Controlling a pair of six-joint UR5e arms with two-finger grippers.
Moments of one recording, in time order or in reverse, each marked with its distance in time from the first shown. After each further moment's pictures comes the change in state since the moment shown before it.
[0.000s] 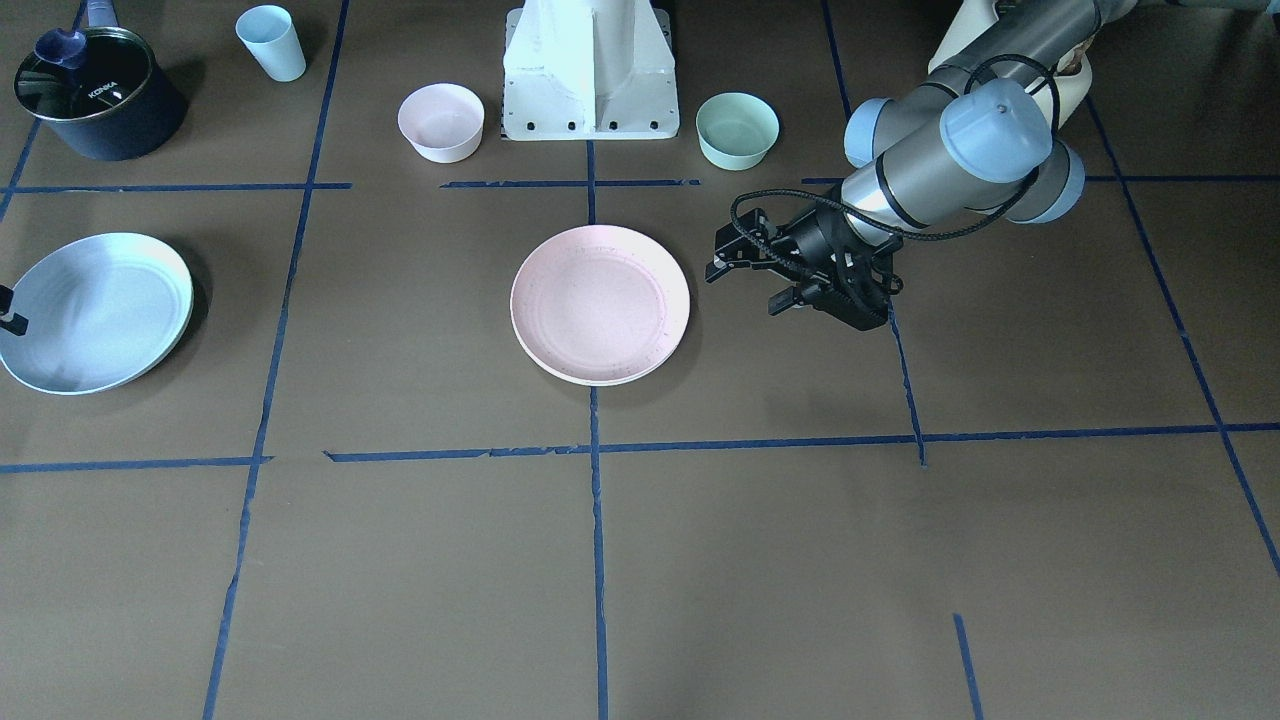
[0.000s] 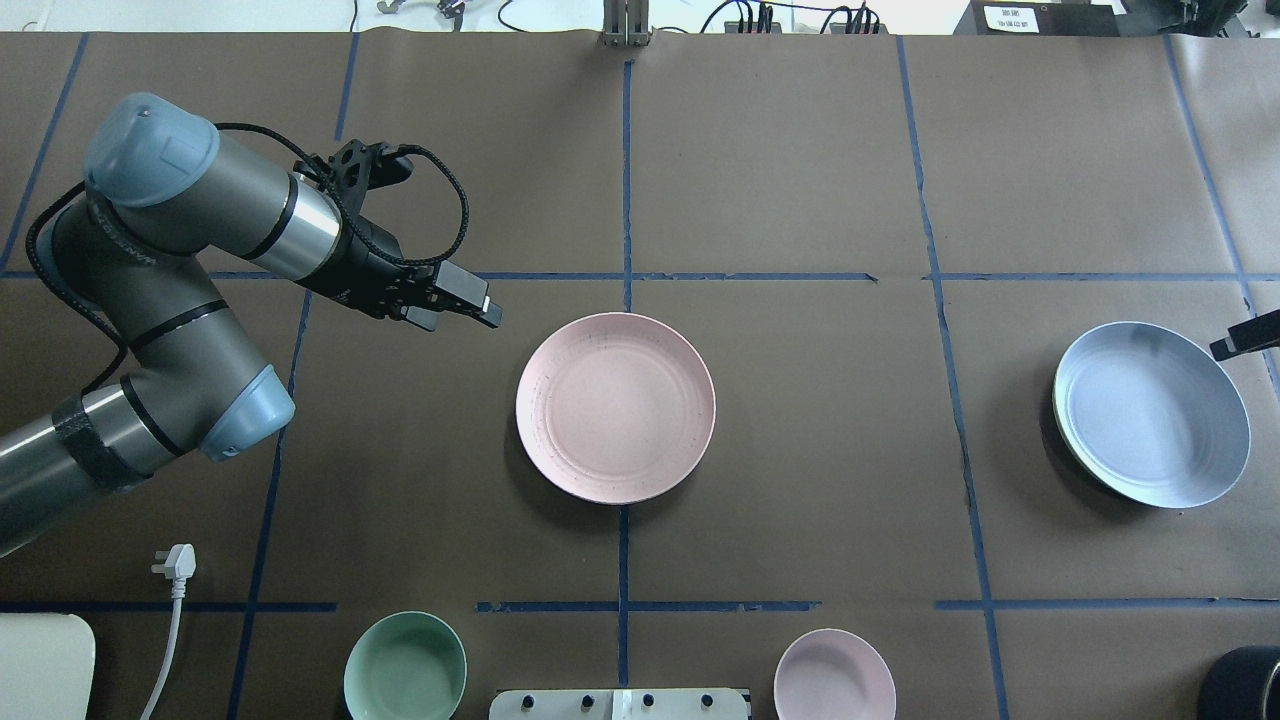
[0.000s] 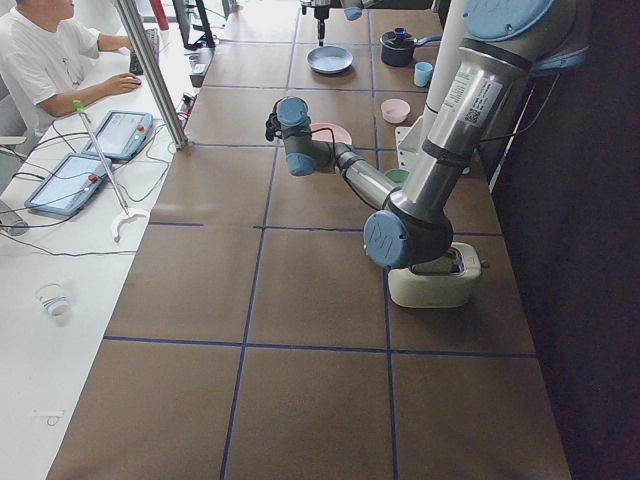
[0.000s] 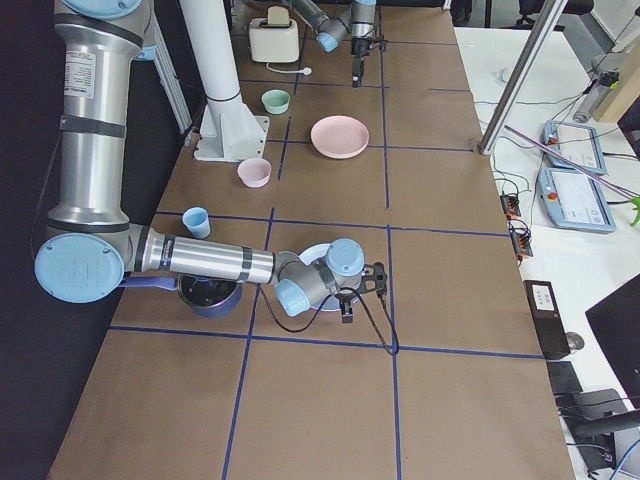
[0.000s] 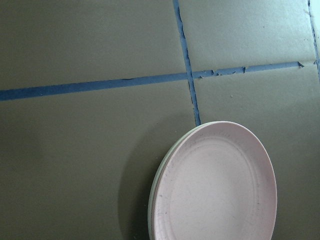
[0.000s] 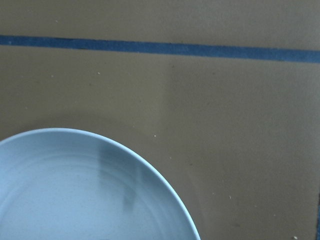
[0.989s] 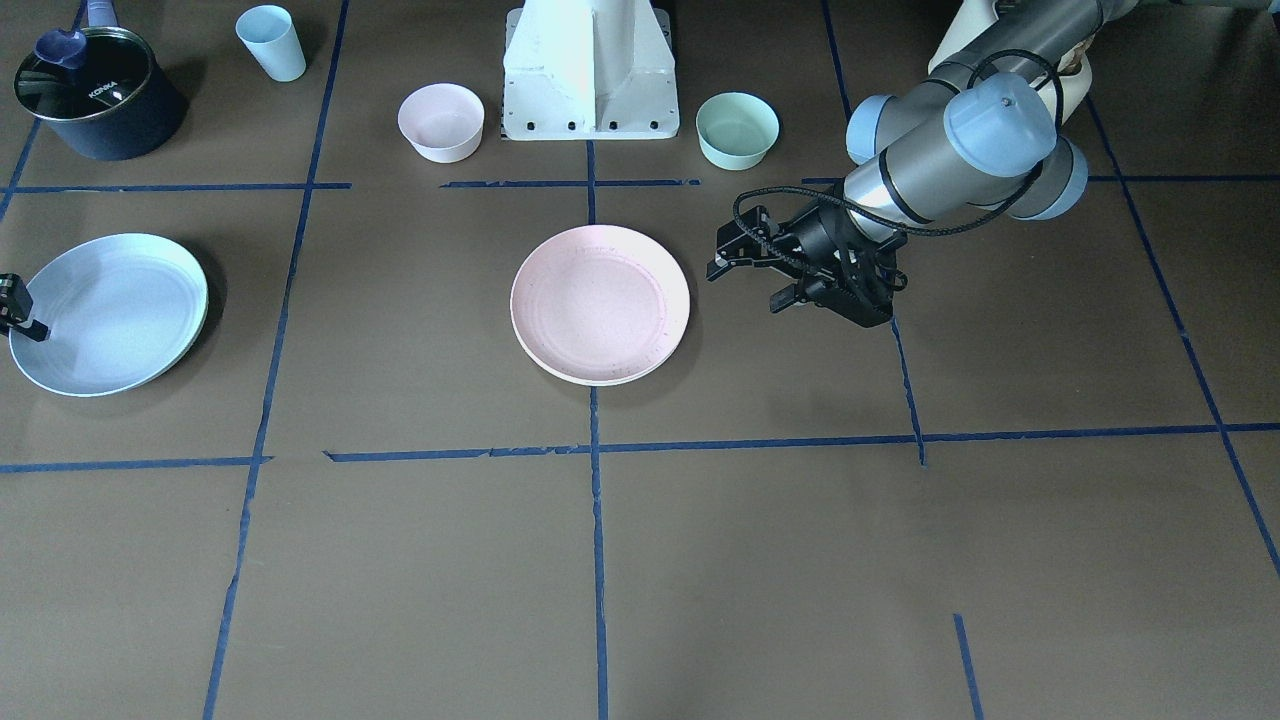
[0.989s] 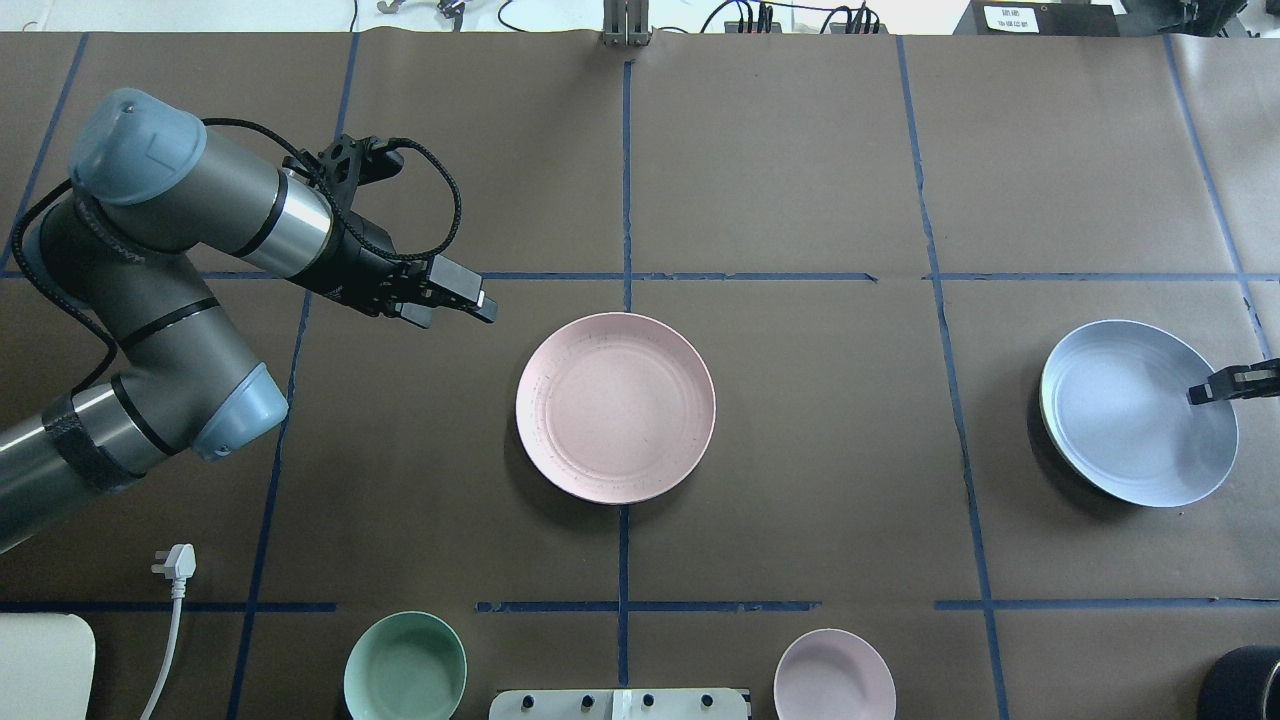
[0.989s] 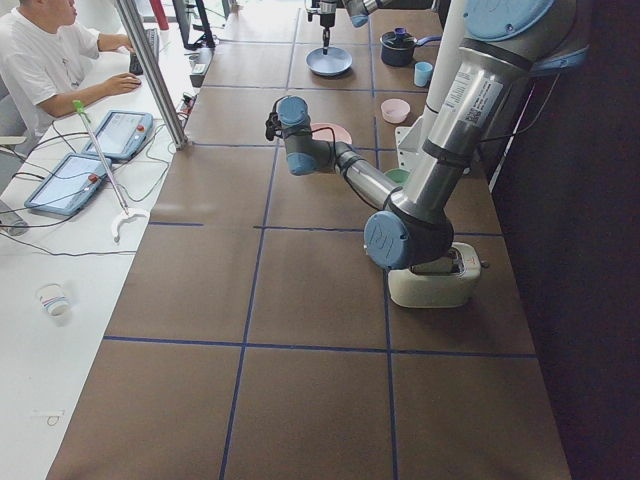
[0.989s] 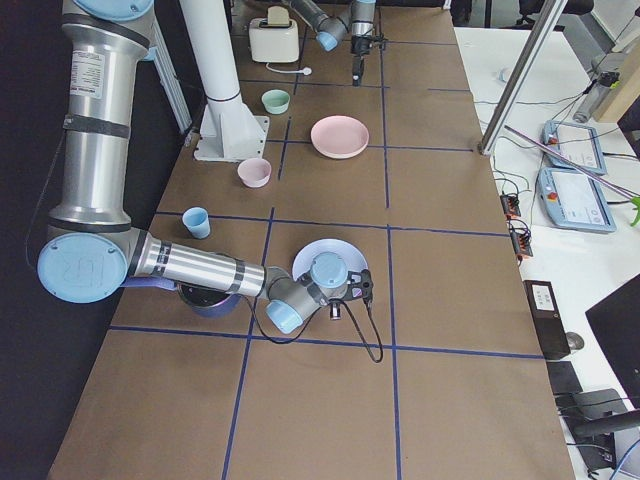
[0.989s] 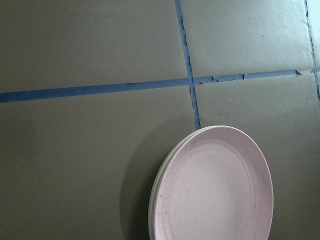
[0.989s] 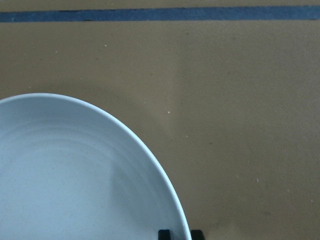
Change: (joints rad) left arm 0.003 0.002 -0.009 -0.001 0.007 -0.022; right arm -0.044 -0.015 -0.036 0.154 0.007 0.107
